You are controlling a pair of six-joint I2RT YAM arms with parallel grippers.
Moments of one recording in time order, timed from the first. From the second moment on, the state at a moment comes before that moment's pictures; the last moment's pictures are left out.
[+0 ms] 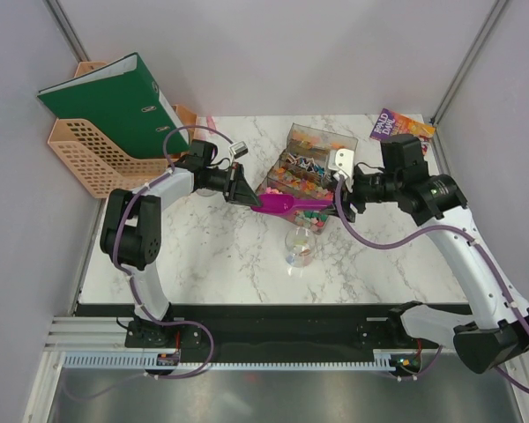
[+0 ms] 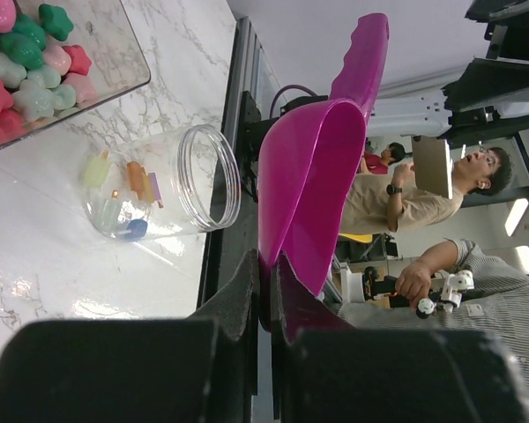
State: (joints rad) left arm -0.25 1.88 1.27 -0.35 1.43 -0.21; right arm 0.36 1.17 1.36 -0.87 -0.74 -0.74
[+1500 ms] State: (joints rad) left arm -0.23 1.89 1.27 -0.29 1.45 -0.27; right arm 0.36 1.37 1.35 -0.86 -0.74 -0.82
